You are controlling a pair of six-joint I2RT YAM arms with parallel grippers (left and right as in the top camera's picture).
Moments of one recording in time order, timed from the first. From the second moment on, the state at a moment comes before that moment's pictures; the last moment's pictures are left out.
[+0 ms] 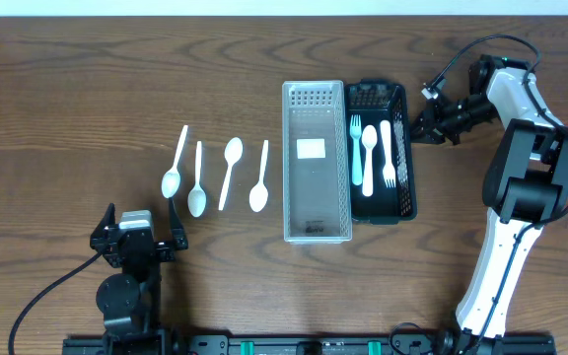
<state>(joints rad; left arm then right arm) 0.12 0.01 0.04 -0.16 0.00 0.09 -0.18 2.46 1.93 -1.27 -0.76 -0.18</state>
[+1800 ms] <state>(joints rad) 0.12 0.01 0.04 -0.16 0.00 0.09 -0.13 2.46 1.92 -1.26 -0.61 -0.18</state>
